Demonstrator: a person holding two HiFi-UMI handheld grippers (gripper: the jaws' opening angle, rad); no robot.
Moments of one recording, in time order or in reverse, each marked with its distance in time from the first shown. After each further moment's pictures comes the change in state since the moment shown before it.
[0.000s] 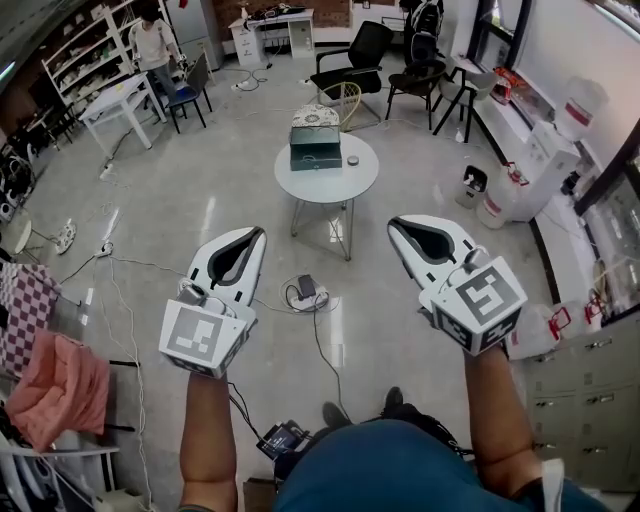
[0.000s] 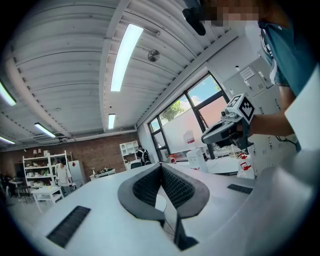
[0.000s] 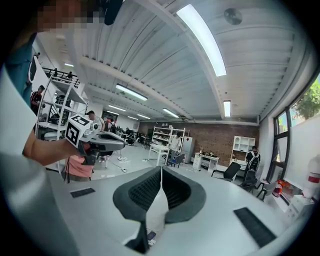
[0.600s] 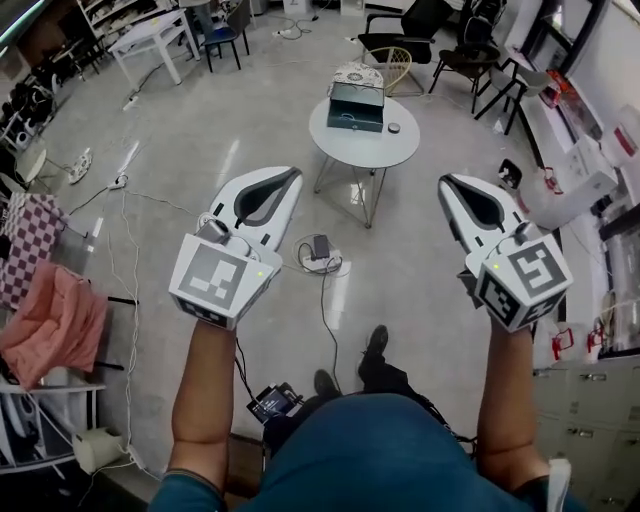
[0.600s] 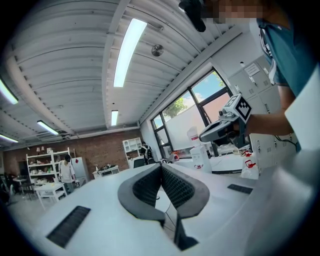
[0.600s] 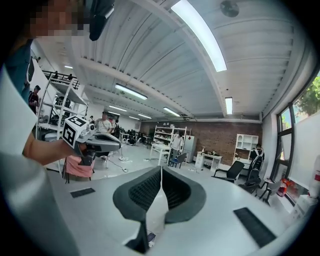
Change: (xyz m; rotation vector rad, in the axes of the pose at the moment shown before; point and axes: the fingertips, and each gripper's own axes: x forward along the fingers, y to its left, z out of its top) left arm 0.040 0.039 -0.033 0.009 0.007 0.003; right arm 0.064 -0.041 -0.014 0.011 0.002 0.022
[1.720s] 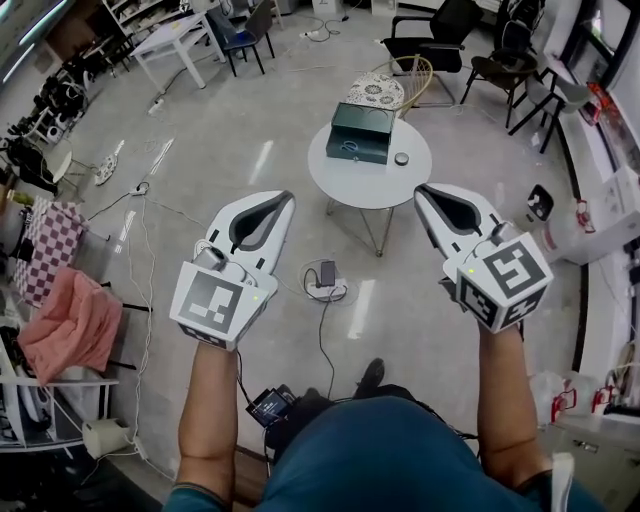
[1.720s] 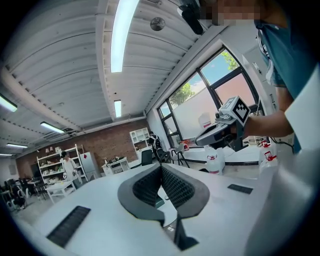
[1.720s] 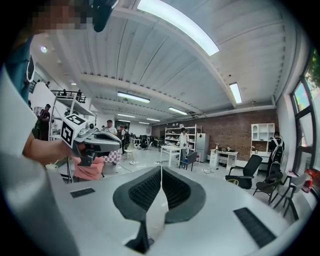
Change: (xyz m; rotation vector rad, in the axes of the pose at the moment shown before) left arm 0.261 0.032 -0.021 0.007 0.140 0.115; right arm 0.135 -0.242 -0.055 0.069 -0.029 0.197
